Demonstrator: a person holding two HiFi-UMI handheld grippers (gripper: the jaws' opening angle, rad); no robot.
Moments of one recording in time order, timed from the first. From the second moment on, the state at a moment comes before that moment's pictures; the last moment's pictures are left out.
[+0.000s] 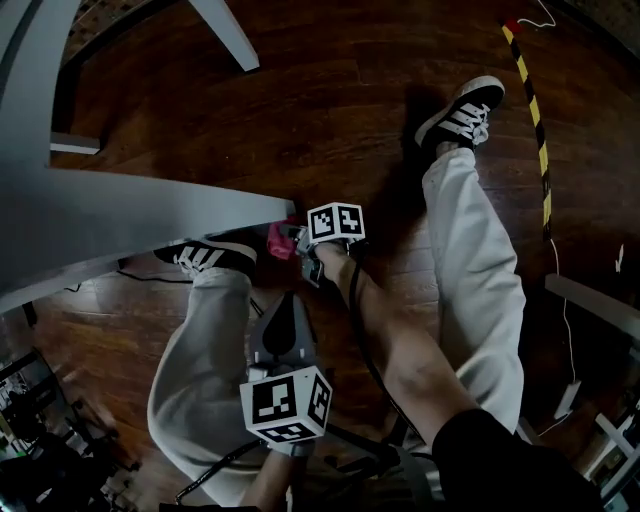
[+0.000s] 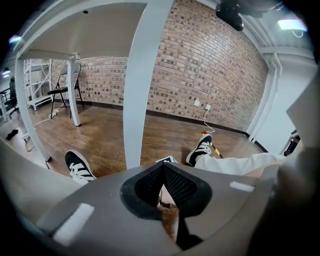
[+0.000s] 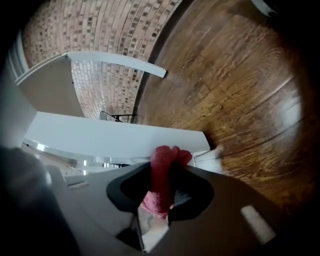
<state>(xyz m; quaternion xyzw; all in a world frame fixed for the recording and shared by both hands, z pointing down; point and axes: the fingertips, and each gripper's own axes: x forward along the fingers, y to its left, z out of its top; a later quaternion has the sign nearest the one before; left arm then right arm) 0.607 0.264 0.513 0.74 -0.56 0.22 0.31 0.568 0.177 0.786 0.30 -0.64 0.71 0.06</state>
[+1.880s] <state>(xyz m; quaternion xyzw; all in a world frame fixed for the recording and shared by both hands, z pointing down) 0.521 0.207 0.220 0.83 -0.54 0.09 0.04 0.557 0.144 0.209 0.22 -0.85 0.46 -0.13</state>
